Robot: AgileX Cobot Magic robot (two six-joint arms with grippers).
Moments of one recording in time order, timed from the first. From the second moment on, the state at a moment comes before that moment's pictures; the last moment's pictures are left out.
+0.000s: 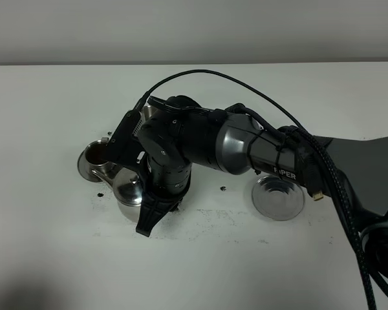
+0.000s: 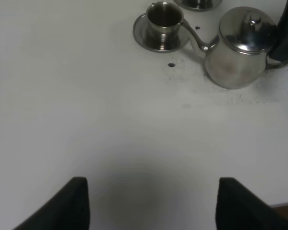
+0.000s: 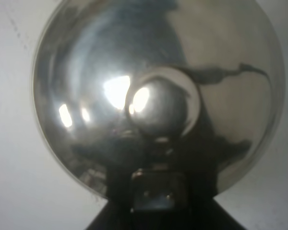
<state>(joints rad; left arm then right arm) -0.03 -0.01 -0.46 -0.17 1.07 0.15 0.83 2.17 -1.68 -0.10 0.93 -0.21</state>
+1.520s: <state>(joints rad) -0.03 -0.01 -0.46 -0.17 1.07 0.15 0.56 2.46 -2.30 -0.44 1.02 -1.13</state>
